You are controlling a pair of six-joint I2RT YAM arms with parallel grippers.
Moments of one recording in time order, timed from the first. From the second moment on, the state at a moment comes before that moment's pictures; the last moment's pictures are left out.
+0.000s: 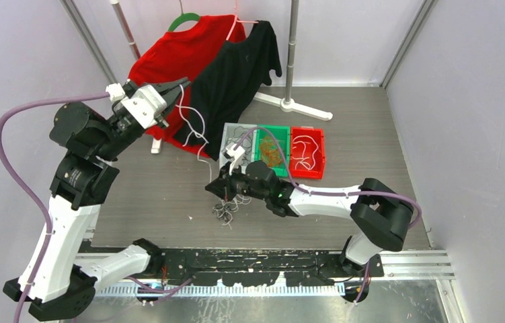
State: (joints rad) left arm -0.51 1.00 1.56 -0.26 0.37 0.49; right arm 1.04 1.57 0.82 0.57 -0.15 0.46
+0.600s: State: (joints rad) left arm -0.51 0.85 1.28 -0.63 0.58 0.40; right arm 1.01 1.29 0.72 0.56 -0.17 0.36
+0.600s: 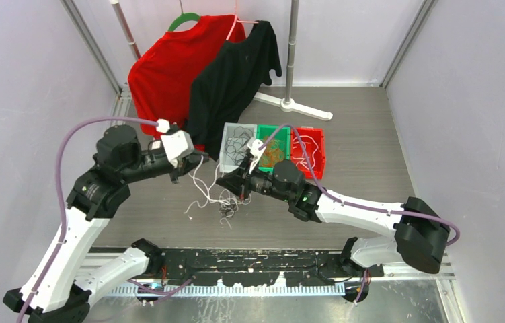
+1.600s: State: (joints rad) left arm -0.47 0.92 1.08 -0.60 0.72 -0.04; right arm 1.01 1.27 0.78 0.45 -0.28 0.34
